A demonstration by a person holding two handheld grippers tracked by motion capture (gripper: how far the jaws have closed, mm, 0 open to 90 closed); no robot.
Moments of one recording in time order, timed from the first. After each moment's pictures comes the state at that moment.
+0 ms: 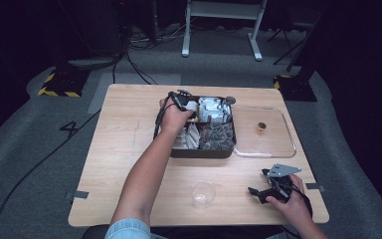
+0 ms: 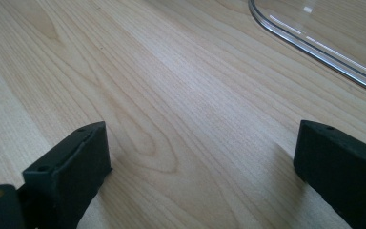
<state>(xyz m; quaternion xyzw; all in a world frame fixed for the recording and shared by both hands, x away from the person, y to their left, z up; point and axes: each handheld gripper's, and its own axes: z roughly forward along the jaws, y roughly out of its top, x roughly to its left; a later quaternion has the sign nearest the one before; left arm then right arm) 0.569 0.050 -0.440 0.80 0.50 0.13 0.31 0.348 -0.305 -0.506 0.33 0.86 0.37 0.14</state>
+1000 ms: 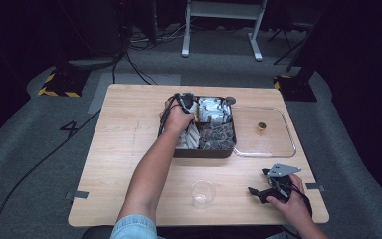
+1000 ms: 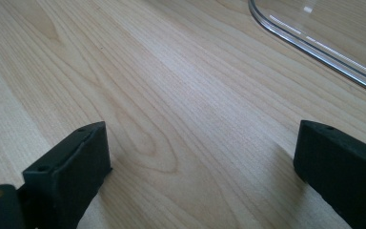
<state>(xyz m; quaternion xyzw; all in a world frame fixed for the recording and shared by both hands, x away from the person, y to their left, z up) 0.579 0.041 -0.451 0.84 0.47 0.12 0.25 0.348 -0.305 -0.506 0.33 0.86 0.37 0.14</state>
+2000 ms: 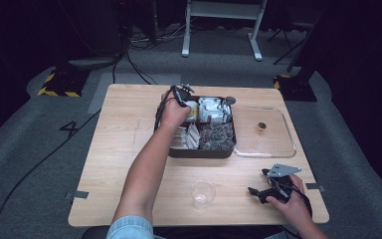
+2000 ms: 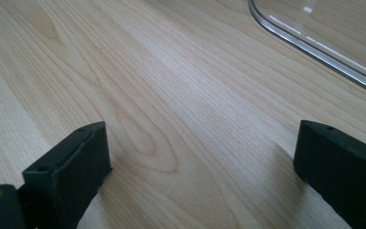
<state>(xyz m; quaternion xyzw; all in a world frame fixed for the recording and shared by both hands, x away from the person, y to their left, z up) 0.574 0.056 -0.412 0.84 0.44 0.13 0.30 0.348 -0.305 -0.506 0.33 0.86 0.37 0.14</state>
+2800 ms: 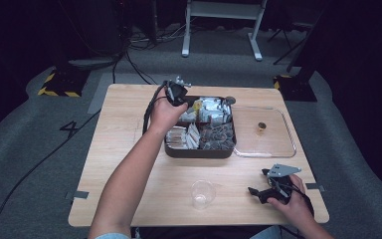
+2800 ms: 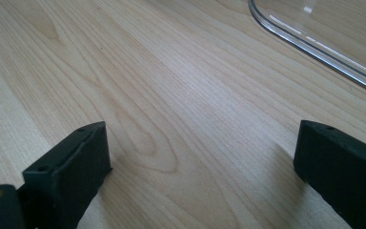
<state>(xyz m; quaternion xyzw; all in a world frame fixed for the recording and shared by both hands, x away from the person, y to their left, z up) 0.514 0.074 -0.349 0.82 0.38 0.14 0.41 0.348 -0.306 -0.506 0.33 0.86 0.37 0.14</state>
